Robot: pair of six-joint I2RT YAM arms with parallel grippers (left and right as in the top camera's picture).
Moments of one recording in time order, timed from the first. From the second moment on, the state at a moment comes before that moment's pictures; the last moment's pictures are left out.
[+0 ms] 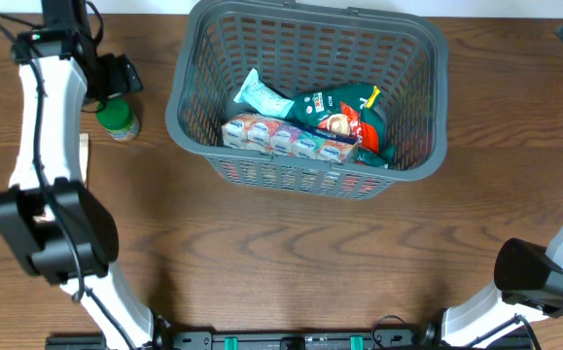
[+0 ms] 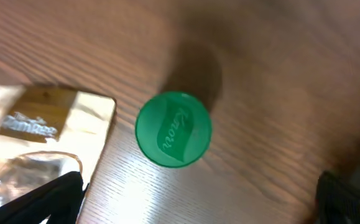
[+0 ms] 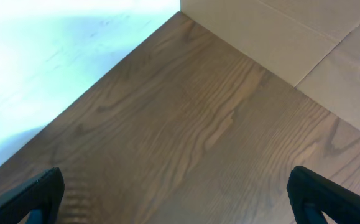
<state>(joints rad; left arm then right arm) 0.16 2.02 1.87 -1.10 -0.08 -0.25 -0.30 1.84 2.40 -1.35 0.33 0.44</state>
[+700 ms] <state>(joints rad) 0.18 2.21 1.87 -1.01 -0.04 -0.25 -0.30 1.84 2.40 -1.35 0.33 0.44</state>
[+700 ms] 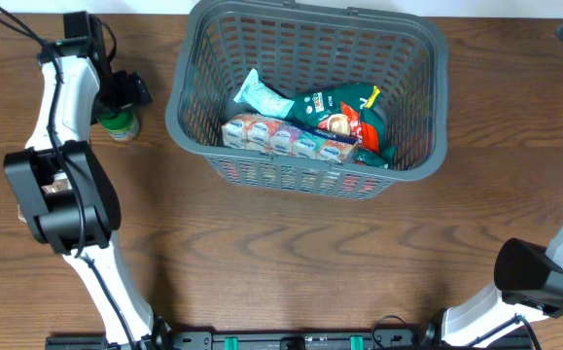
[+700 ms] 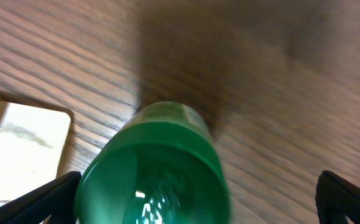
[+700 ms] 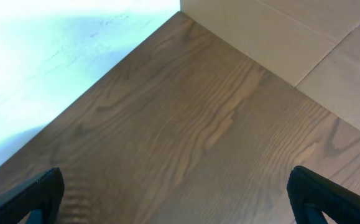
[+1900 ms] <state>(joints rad) 0.18 2.18 1.87 -0.94 -0.04 -0.25 -0.30 1.84 2.40 -1.35 0.33 0.44</state>
